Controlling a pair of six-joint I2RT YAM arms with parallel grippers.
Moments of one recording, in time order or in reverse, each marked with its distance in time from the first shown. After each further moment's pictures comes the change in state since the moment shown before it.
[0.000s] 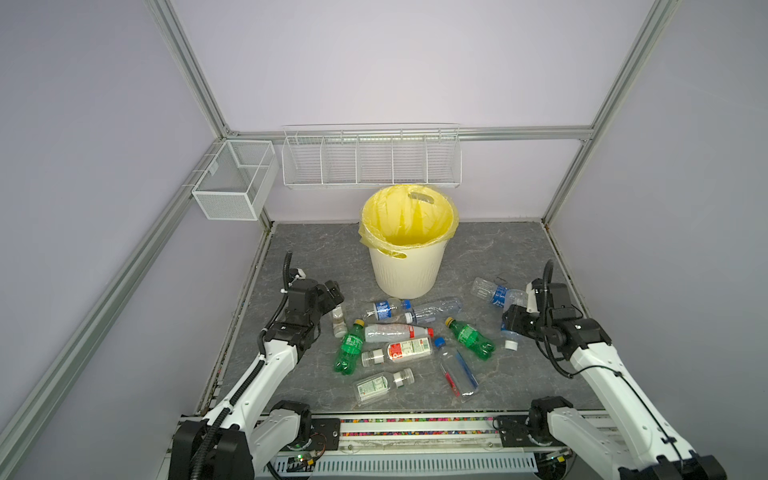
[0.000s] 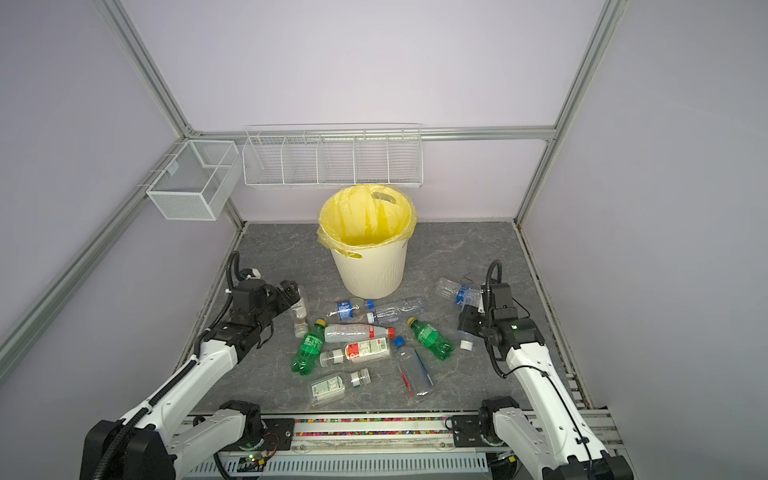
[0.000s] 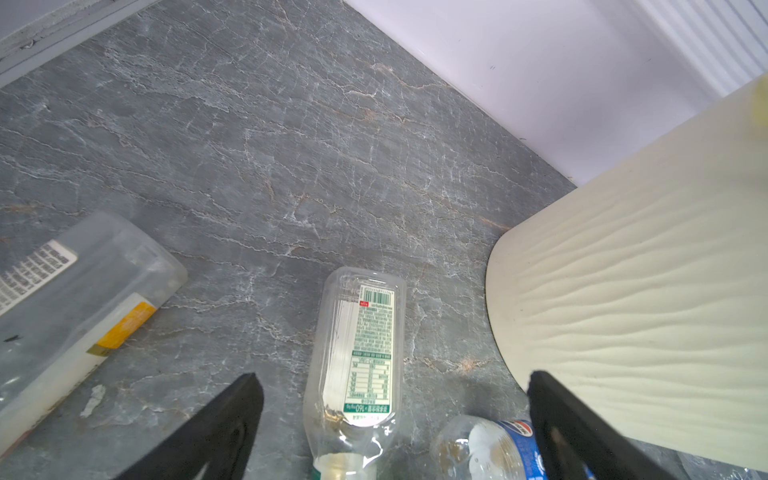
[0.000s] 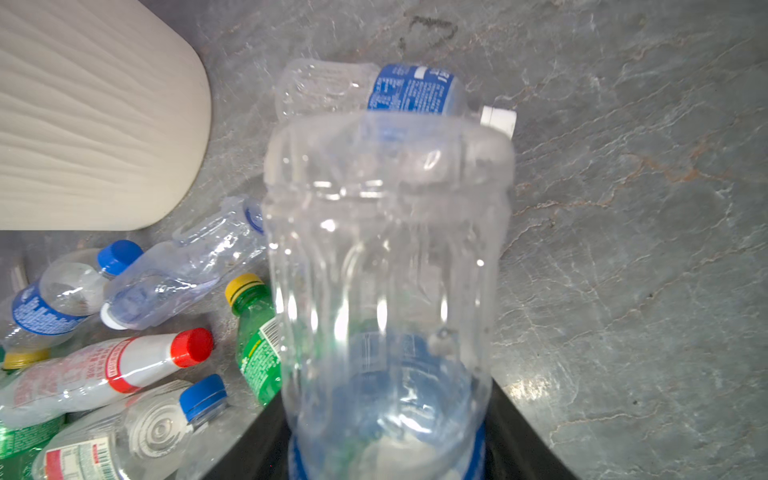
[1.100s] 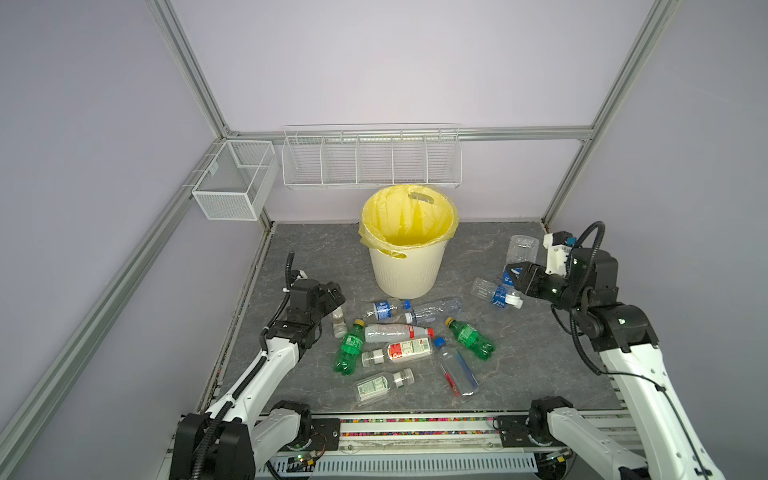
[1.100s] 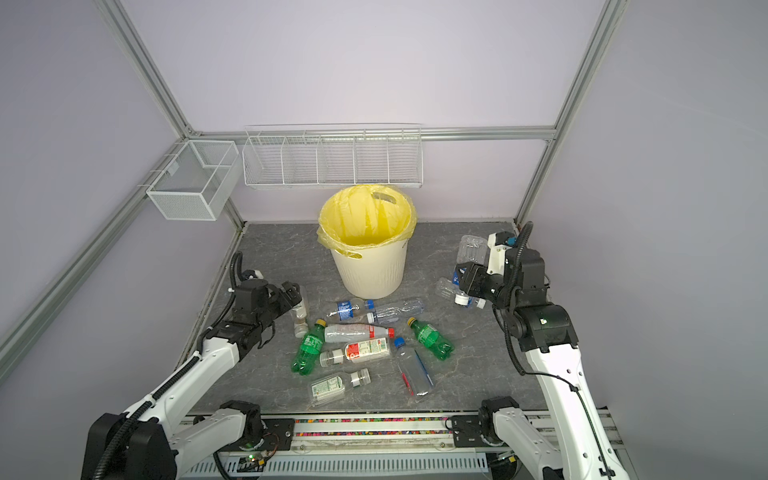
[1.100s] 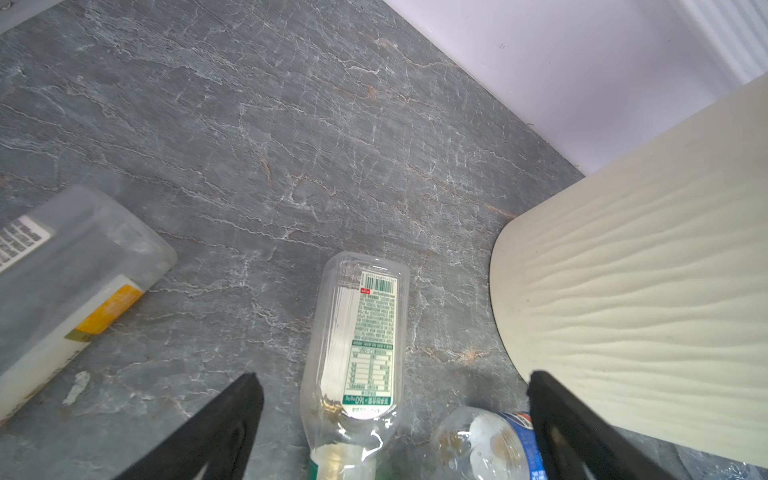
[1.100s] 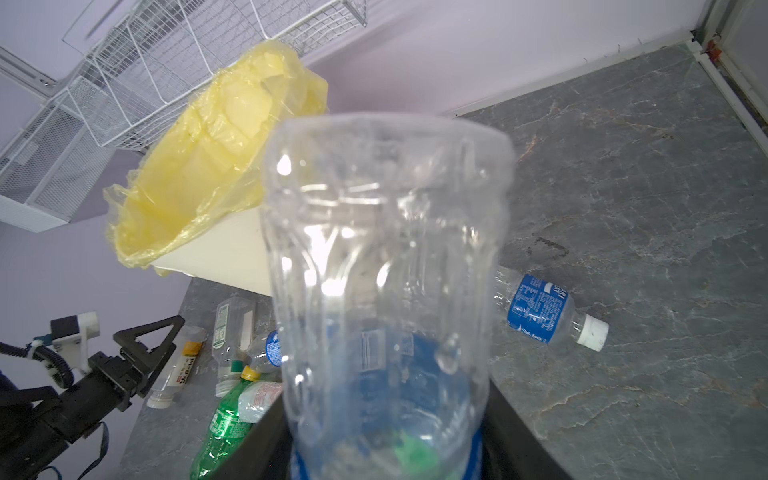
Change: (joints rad) left arm 0.000 0.031 0.000 -0.007 0.023 -0.023; right arm 0.019 0.019 0.418 0.027 -0.174 -0.019
